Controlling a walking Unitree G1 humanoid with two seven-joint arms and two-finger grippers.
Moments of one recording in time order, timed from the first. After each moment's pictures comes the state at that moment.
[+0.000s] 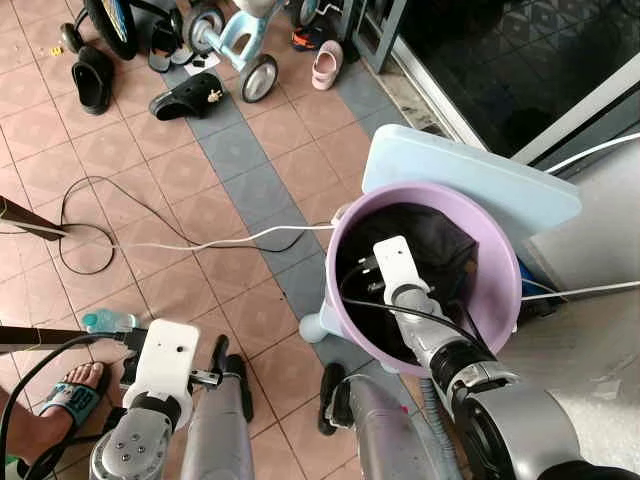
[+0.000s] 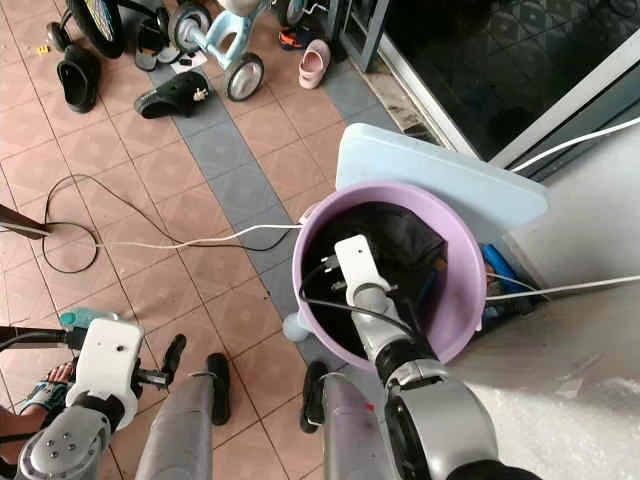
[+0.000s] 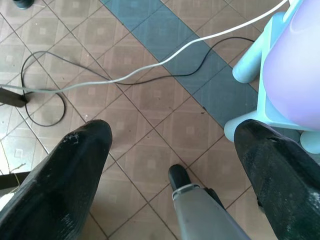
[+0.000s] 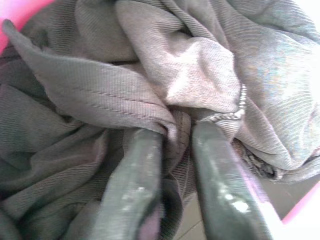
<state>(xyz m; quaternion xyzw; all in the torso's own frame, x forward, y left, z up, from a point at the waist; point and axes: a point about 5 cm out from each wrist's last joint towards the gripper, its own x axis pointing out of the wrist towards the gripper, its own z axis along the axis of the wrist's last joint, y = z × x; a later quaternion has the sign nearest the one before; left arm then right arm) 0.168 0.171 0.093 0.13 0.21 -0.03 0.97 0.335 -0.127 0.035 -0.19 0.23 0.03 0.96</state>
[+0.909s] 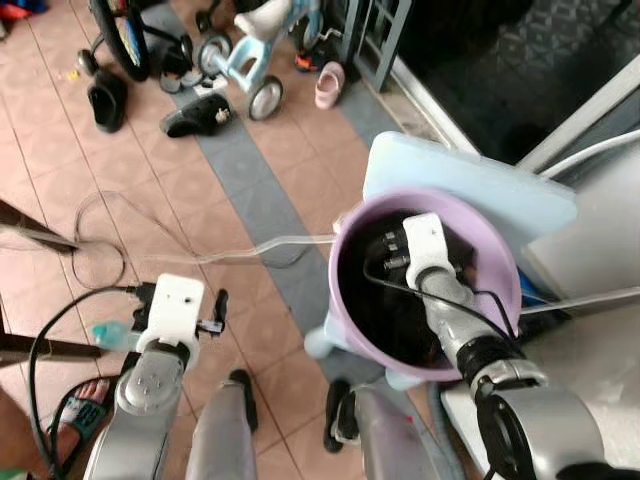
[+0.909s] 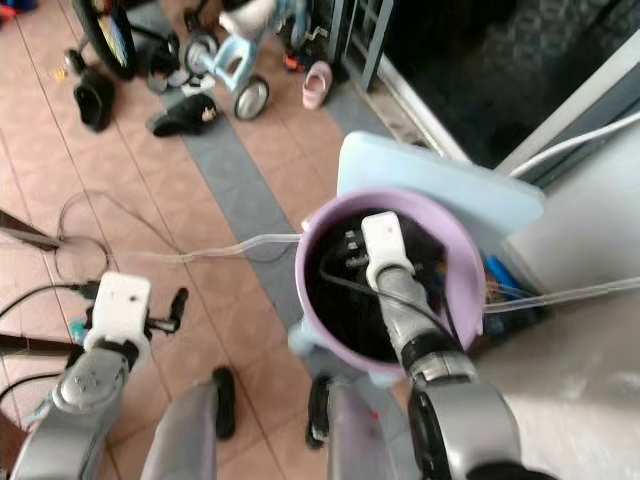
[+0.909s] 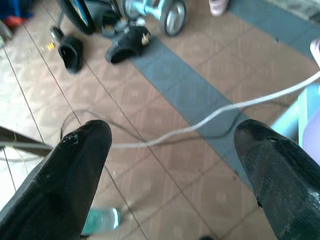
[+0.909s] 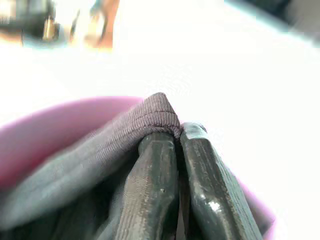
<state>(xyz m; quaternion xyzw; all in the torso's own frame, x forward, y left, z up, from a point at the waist) 0.241 0.168 0.090 0.14 0.13 0.00 0.98 0.351 -0.167 0.081 -0.12 0.08 0.02 0.99</state>
